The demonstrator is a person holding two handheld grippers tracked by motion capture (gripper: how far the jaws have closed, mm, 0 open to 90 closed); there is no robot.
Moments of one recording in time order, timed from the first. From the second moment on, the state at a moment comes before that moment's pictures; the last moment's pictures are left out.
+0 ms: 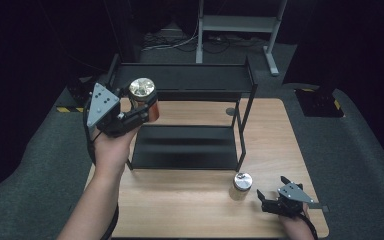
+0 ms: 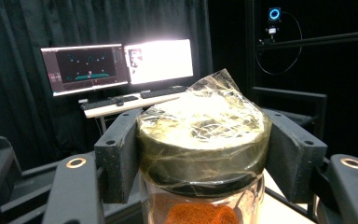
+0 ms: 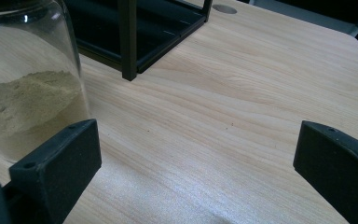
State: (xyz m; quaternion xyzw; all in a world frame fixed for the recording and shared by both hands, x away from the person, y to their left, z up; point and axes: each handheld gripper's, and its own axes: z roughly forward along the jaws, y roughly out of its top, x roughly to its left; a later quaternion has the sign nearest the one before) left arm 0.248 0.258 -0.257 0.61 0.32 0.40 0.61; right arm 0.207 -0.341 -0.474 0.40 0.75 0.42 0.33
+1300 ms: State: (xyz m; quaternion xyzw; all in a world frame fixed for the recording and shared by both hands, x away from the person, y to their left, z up) left arm 0.315 0.230 -0.231 0.58 0.35 0.42 0.60; right arm 0.207 -0.346 -0.475 0.40 0.74 0.43 0.32
